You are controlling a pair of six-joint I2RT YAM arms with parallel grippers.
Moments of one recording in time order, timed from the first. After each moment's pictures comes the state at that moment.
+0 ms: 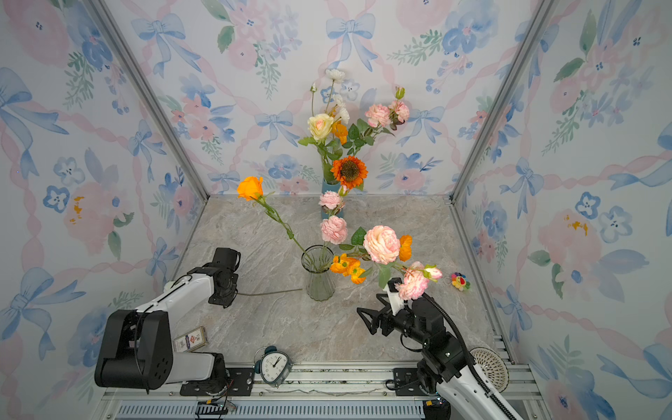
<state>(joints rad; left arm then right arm) -0.05 1.33 0.71 -0.60 -0.34 -1.50 0.55 0.35 0.22 -0.25 -0.33 0.30</state>
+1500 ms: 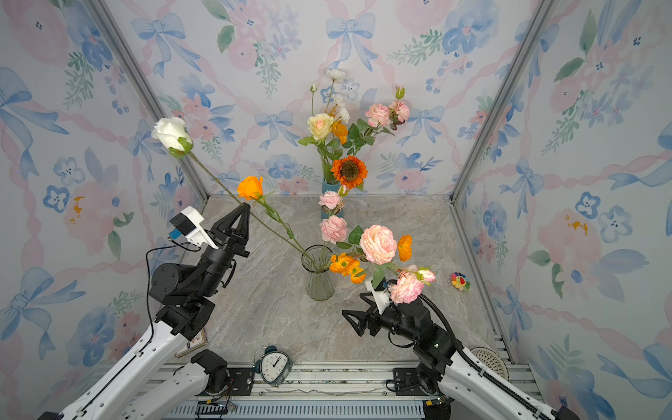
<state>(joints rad) -0.53 0.81 0.72 0.58 0.02 -0.32 0.76 0.57 0.26 -0.01 -0.28 0.34</state>
